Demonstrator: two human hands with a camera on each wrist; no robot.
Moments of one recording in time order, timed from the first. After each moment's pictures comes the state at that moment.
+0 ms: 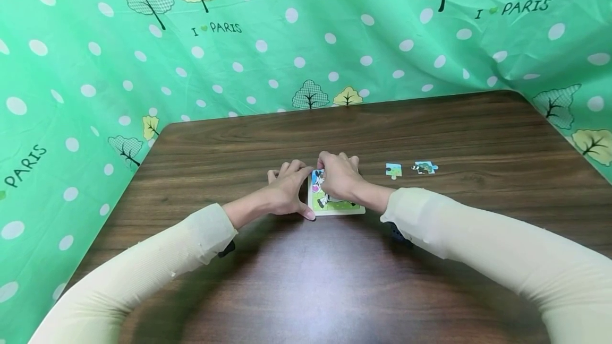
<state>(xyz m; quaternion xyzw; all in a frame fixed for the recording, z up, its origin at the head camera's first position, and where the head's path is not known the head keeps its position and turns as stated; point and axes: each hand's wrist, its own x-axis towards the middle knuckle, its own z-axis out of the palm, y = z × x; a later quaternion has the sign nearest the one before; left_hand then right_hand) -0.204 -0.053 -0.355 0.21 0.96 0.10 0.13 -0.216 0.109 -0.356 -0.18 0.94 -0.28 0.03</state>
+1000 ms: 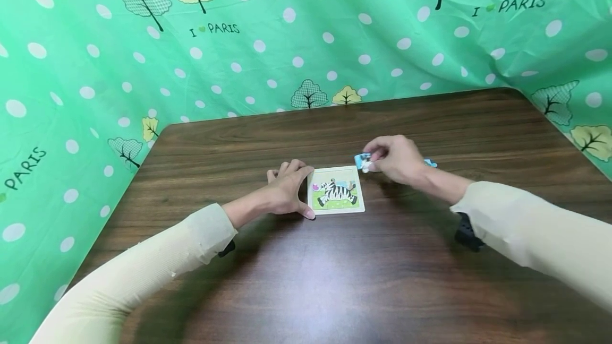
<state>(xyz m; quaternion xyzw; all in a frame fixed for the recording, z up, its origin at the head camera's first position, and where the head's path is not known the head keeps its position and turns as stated) -0.204 -0.053 -0.356 0.22 0.96 0.11 0.12 -0.218 0.214 -0.339 -0.12 0.91 -0.39 0.04</state>
